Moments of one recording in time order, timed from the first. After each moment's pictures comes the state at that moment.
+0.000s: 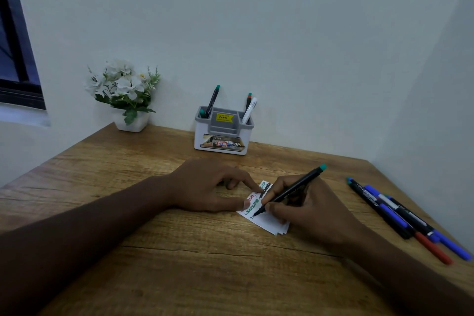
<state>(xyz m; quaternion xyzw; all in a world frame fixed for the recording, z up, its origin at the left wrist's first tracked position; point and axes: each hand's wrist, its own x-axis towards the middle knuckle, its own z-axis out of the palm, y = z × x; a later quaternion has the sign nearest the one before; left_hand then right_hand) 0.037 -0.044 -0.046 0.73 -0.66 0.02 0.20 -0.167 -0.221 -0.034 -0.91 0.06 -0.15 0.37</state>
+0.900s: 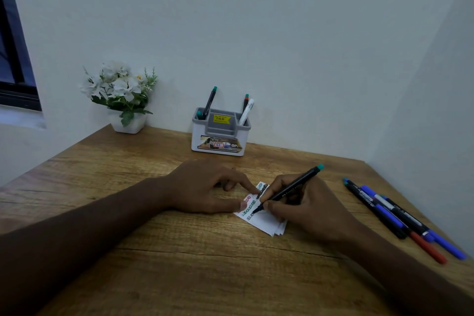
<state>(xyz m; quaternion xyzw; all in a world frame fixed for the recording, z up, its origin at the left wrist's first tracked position) 0.036 -0.044 -0.045 0.73 -0.66 0.01 0.19 -0.167 -0.223 -0.030 -0.91 0.10 -0.15 0.38</state>
